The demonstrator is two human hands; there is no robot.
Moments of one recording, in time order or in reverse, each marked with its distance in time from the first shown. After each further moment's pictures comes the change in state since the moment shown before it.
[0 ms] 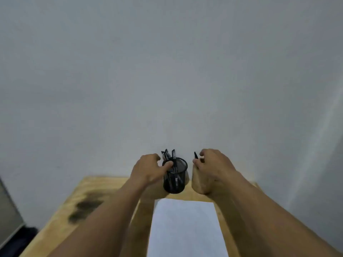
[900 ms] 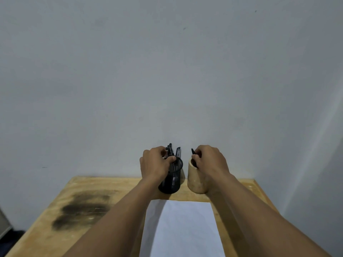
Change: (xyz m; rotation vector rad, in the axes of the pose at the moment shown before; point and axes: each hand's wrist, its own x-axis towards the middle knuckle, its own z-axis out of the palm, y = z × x) left_hand 0.023 0.033 0.039 -0.269 0.236 -0.076; right_hand 0.020 0.009 0.022 0.188 0.169 0.071
